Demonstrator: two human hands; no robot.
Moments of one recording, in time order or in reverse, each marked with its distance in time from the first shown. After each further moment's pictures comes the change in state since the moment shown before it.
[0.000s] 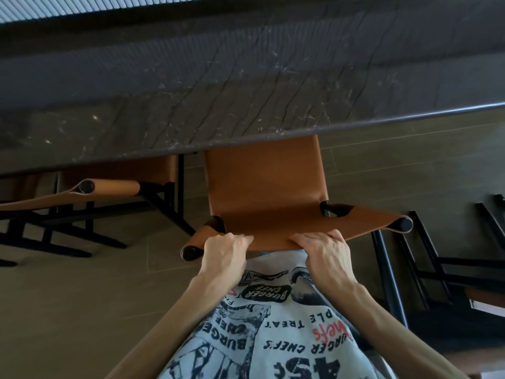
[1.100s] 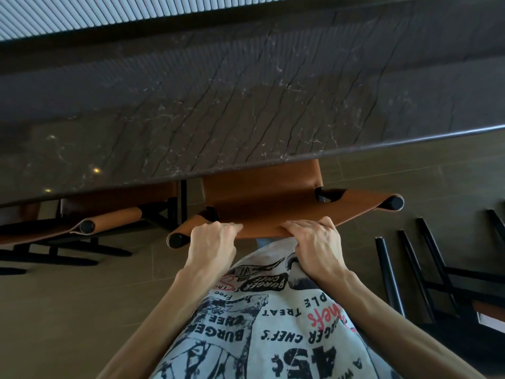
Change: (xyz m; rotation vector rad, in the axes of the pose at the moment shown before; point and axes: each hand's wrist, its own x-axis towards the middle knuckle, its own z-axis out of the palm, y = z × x) left_hand 0.073 -0.044 -0.060 -0.028 0.103 -0.057; right_hand 0.103 -0.015 -0.041 0.008 -0.122 -0.023
